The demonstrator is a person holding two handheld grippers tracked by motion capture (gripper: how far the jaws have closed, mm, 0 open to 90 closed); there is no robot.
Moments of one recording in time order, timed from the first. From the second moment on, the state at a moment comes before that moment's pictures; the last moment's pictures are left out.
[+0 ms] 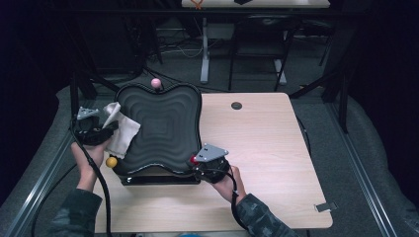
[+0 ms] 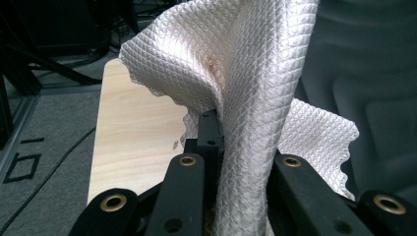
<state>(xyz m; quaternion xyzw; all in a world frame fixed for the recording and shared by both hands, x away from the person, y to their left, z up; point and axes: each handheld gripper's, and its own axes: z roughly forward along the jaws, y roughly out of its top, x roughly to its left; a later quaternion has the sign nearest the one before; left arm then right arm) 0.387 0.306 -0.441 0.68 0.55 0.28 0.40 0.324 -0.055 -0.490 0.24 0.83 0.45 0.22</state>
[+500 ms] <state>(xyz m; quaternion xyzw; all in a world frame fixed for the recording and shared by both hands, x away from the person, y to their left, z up) 0.360 0.319 -0.453 0.68 0.56 0.26 0.39 0.324 -0.054 -0.490 0.24 0.83 0.45 0.22</state>
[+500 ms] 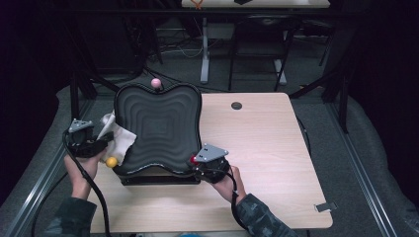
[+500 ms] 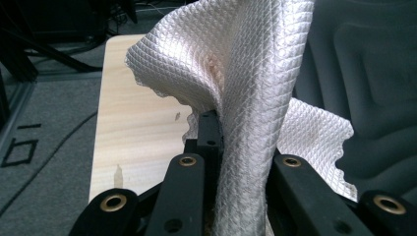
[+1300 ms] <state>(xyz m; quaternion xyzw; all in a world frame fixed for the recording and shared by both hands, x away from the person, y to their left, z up) 0.360 0.319 -0.435 0.67 0.55 0.29 0.41 0.324 -0.054 -0.490 0.24 0.83 0.45 0.22</state>
